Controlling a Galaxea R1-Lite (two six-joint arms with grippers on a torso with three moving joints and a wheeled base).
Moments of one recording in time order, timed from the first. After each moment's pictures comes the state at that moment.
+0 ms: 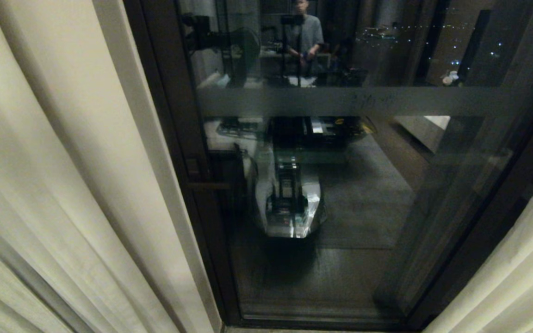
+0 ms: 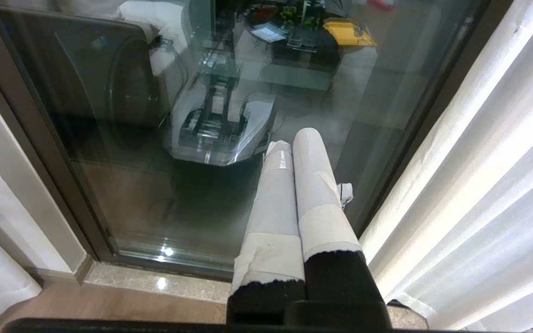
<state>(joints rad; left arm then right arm) 0.65 0.93 -0.78 -0.22 -0.53 -0.17 0.01 0.00 0.00 0.01 0.04 -0.11</state>
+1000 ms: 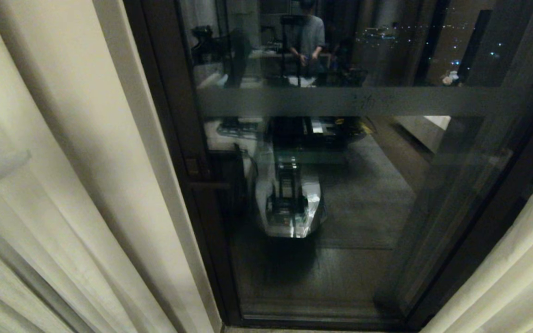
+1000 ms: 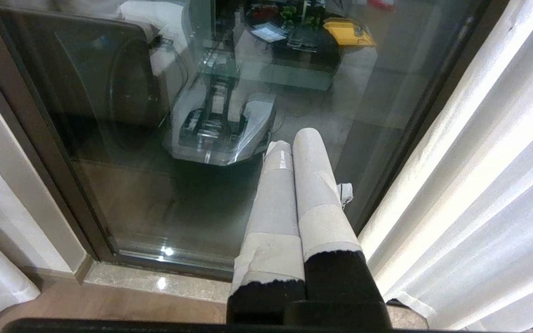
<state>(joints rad) 0.34 0.95 -0.65 -0.22 -0.65 -0.04 0.01 0.00 0.00 0.01 0.04 -0.11</state>
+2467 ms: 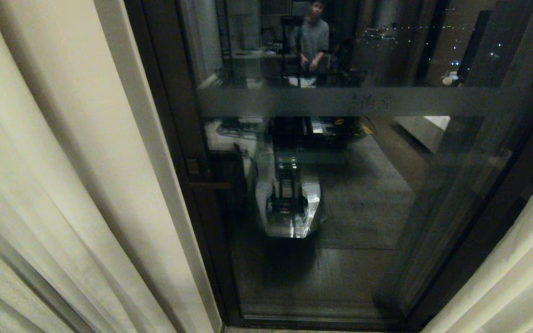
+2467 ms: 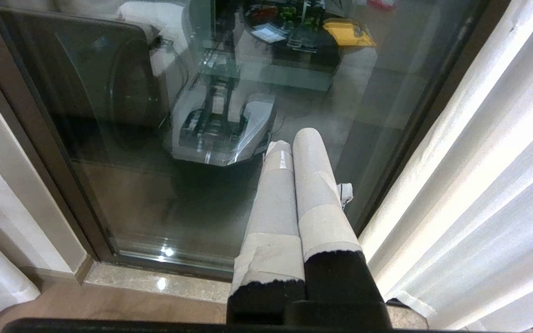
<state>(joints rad) 0.00 0.01 -0.01 0.02 -0.01 0.03 0.01 0.00 0.00 0.01 0.04 -0.11</state>
